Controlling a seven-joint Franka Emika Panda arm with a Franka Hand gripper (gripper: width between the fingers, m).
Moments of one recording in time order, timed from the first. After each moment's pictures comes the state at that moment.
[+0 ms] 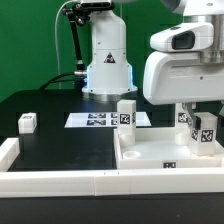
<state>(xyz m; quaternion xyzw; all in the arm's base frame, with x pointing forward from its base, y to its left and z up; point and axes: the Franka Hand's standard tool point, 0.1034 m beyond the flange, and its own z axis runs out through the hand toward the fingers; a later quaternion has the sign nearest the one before) 0.606 0.125 0.077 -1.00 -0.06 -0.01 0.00</state>
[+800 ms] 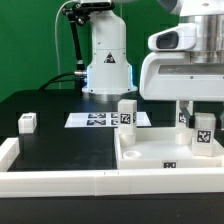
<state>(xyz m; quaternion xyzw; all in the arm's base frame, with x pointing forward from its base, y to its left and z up) 0.608 0.119 0.076 -0.98 0.20 -0.02 0.01</state>
